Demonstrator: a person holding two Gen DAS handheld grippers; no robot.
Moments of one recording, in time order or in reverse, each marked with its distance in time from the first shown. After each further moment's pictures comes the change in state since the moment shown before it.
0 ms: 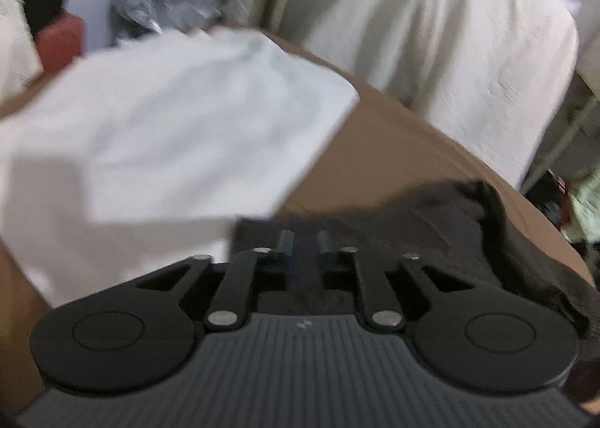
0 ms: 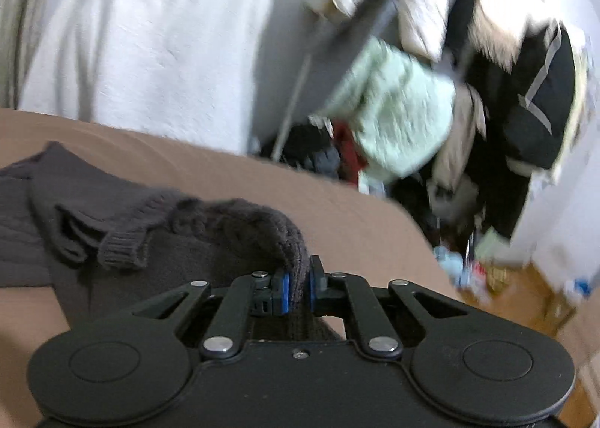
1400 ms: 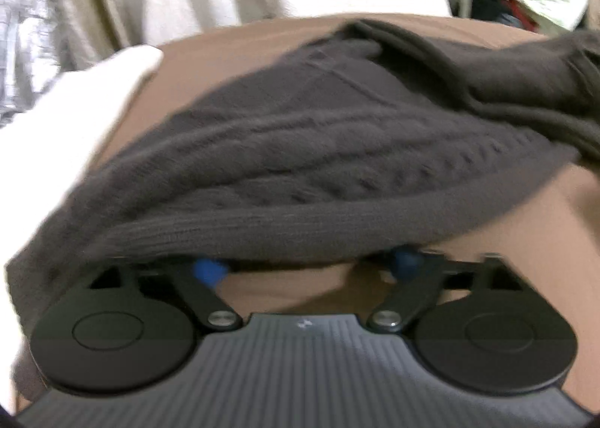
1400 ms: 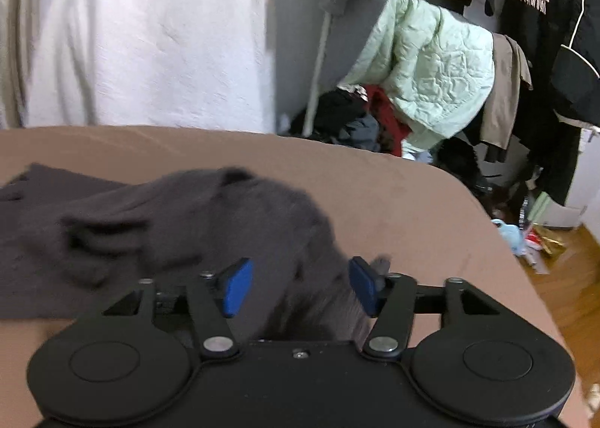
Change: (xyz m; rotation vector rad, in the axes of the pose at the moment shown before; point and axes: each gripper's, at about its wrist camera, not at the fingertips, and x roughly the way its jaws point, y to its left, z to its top) left arm 0.122 -0.166 -0.094 0.617 0.031 0.092; right arm 0.057 -0.011 -0.006 0.068 0.030 0.207
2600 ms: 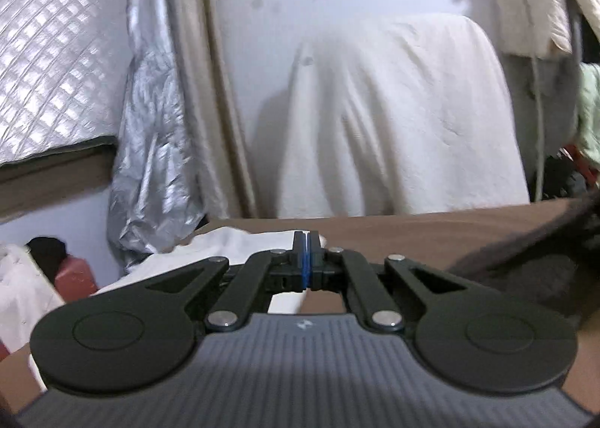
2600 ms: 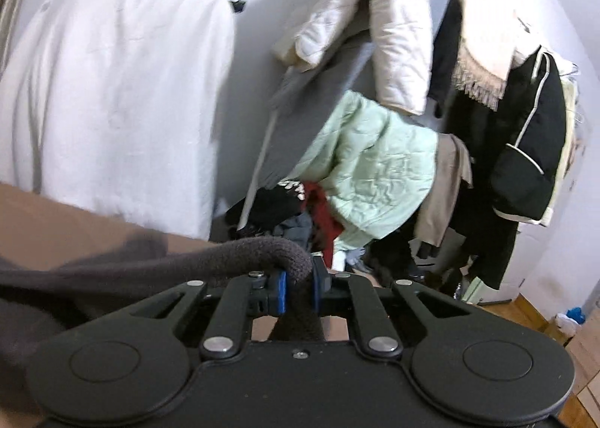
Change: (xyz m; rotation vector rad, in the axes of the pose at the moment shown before) left arm -0.169 0.118 0.016 -0.175 -0.481 0.234; right arm -0.021 -0.030 0.101 -0.075 -0.227 -0.258
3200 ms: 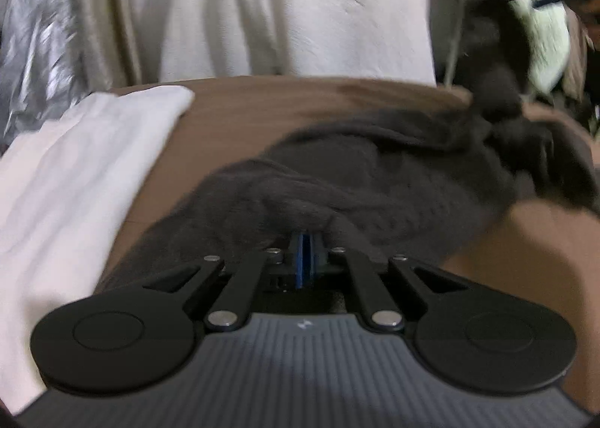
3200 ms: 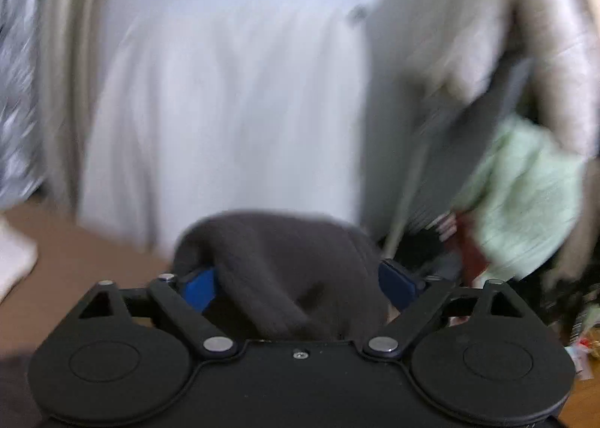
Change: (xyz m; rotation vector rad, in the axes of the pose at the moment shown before) left arm 0.041 -0.090 -0.079 0.111 0.374 -0.334; right arm 0.068 0.109 0.093 -0.054 0.039 0.472
